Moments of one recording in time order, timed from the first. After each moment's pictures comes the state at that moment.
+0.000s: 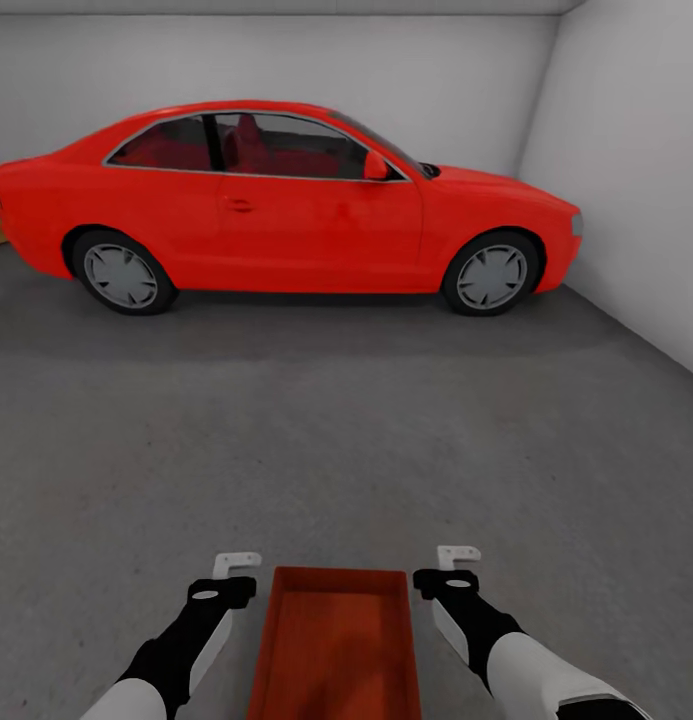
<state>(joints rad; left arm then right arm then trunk) -0.53 -0.02 -0.10 -0.56 0.11 0.25 0.25 -0.70 0.11 0.06 -0.24 -0.05 0.10 -0.26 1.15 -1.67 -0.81</state>
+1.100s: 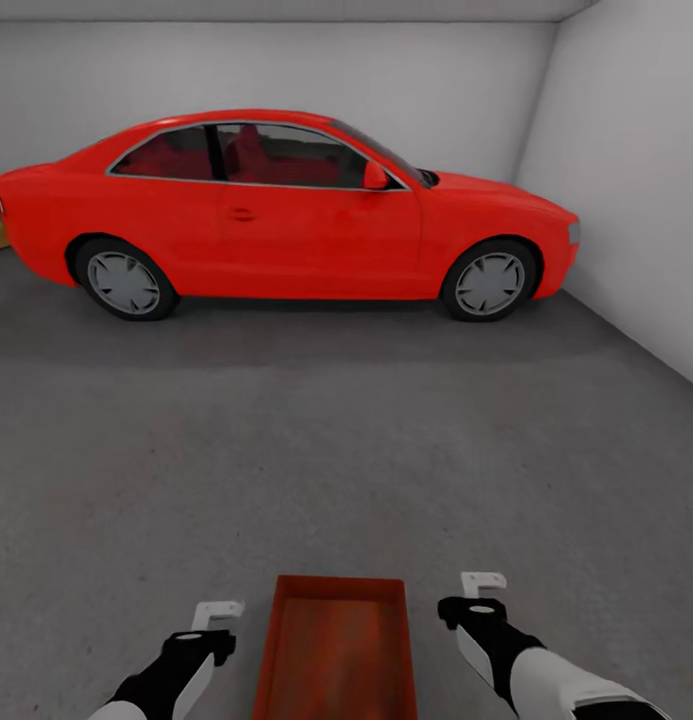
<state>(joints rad) -0.53 0.01 -0.10 -0.33 0.11 0.23 0.25 -0.69 0.04 0.06 -0.11 -0.05 0.05 -0.27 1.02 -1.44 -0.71</state>
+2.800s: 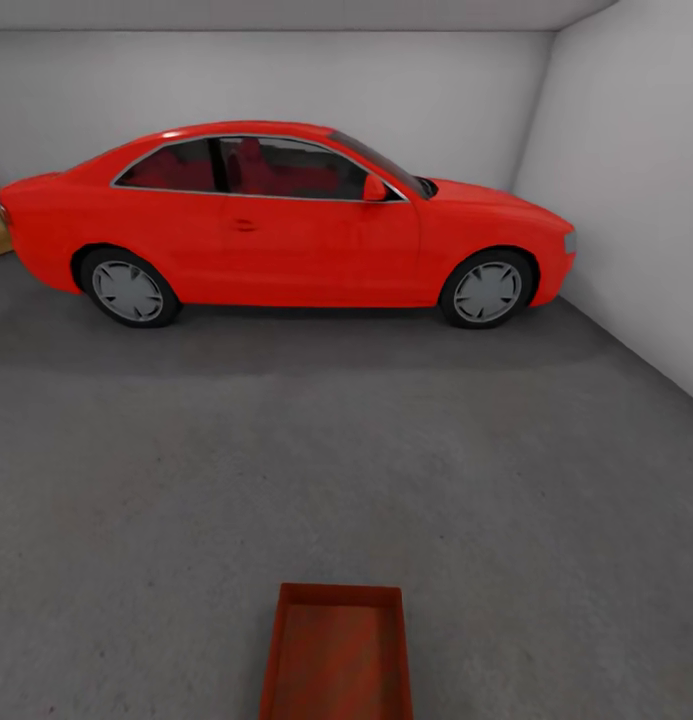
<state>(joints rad) -0.33 0.02 -0.05 0.05 0.11 -0.06 0.07 -0.31 -0.01 0.06 0.02 -0.05 -0.21 -0.19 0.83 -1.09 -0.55</state>
